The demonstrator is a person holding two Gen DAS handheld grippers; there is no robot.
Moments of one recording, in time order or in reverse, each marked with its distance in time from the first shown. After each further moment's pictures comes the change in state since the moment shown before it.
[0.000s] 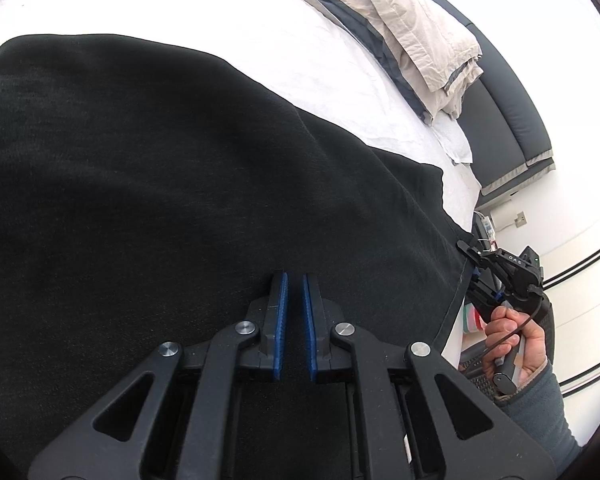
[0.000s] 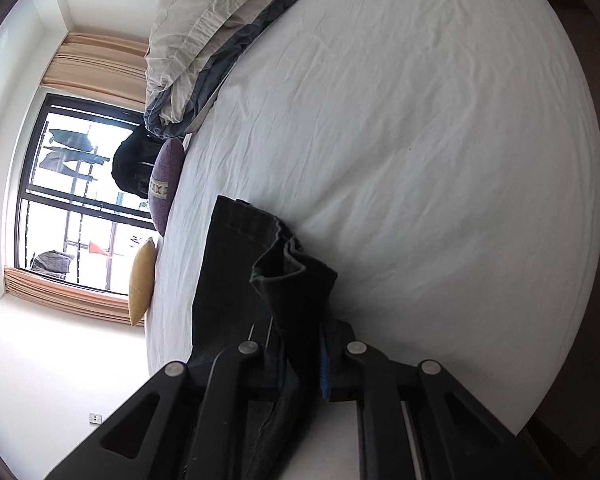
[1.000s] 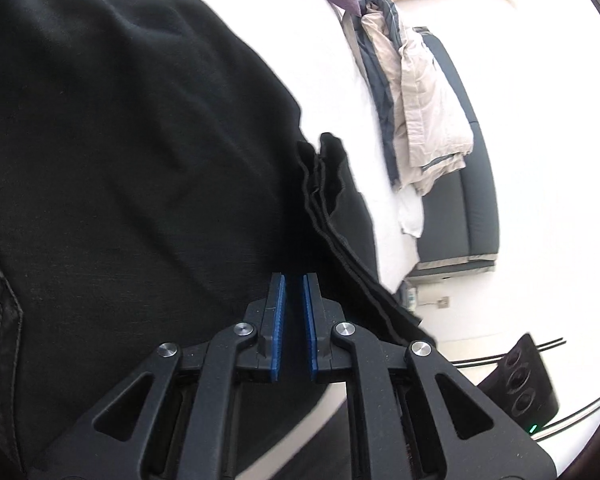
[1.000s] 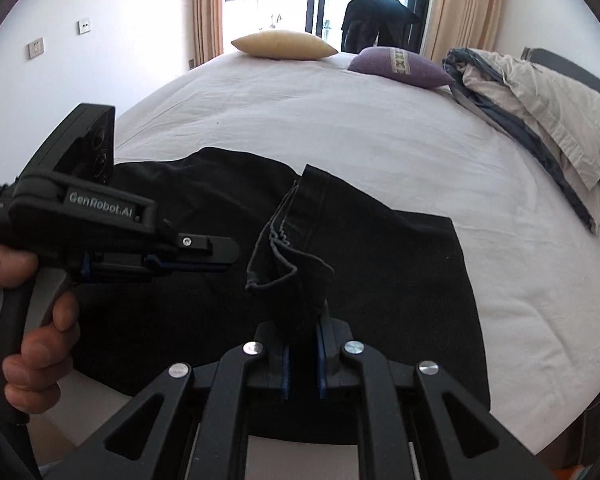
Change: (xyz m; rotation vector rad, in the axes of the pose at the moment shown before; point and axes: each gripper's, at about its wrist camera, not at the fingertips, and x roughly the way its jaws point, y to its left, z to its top) left arm -0.073 0.053 -0.022 -0.403 -0.056 -0.261; right arm 0.046 0.221 -0.273 -1.386 0.199 -0.196
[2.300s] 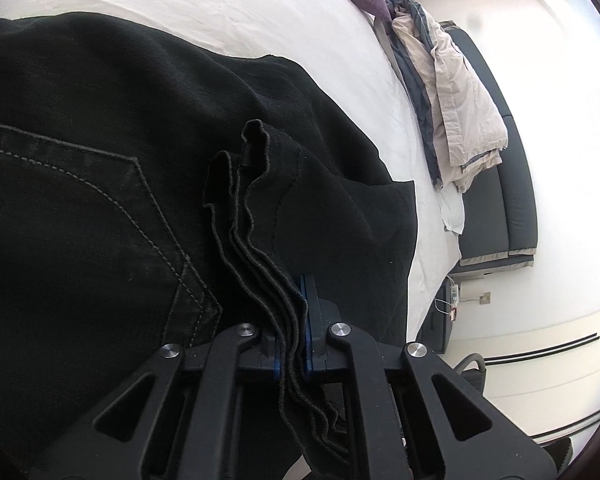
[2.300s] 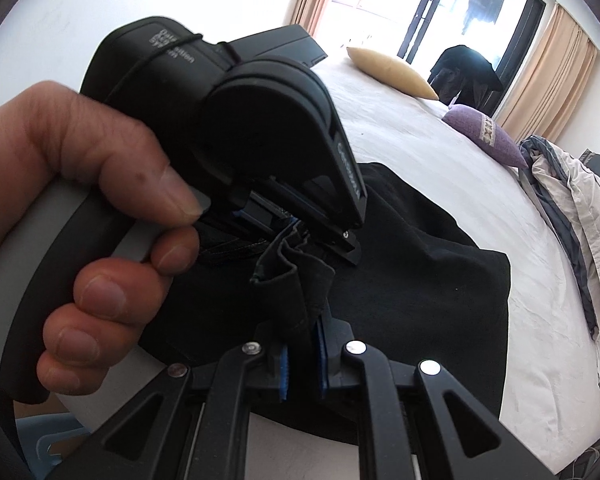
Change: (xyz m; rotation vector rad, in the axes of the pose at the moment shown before) left arm -0.061 0.036 0.019 0.038 -0.009 0.194; right arm 0.008 0.124 -0.005 -0.334 -0.024 0.044
